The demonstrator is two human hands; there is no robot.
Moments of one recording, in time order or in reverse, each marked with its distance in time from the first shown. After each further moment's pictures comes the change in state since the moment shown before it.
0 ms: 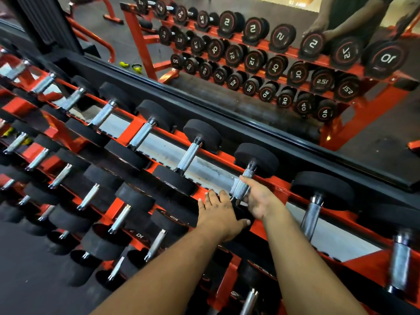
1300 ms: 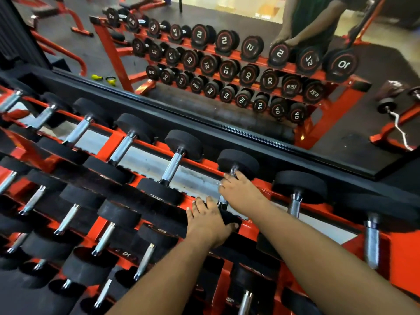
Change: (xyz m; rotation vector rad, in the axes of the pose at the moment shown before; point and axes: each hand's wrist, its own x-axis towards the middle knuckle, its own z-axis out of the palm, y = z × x) left_hand 0.006 -0.003 0.007 -0.029 0.040 0.033; right_hand -0.010 -0.016 -0.004 -2.437 0.230 -1.030
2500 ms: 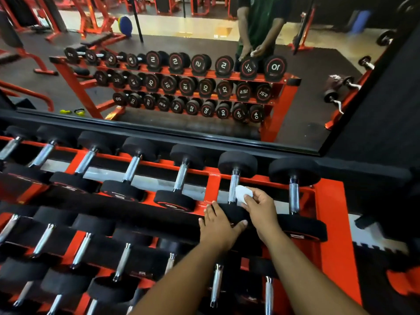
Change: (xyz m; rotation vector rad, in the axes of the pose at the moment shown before) left_hand -0.093 0.114 0.109 -0.161 0.056 0.170; right_hand -0.233 -0.024 0.022 1.892 0.697 1.192
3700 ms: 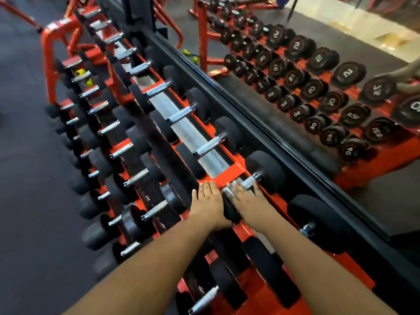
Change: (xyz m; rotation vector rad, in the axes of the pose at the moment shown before) left_hand 0.016 0.061 0.025 0.010 0.184 -0.429; right_hand 0.132 0.007 -0.028 -1.664 -1.101 -1.355
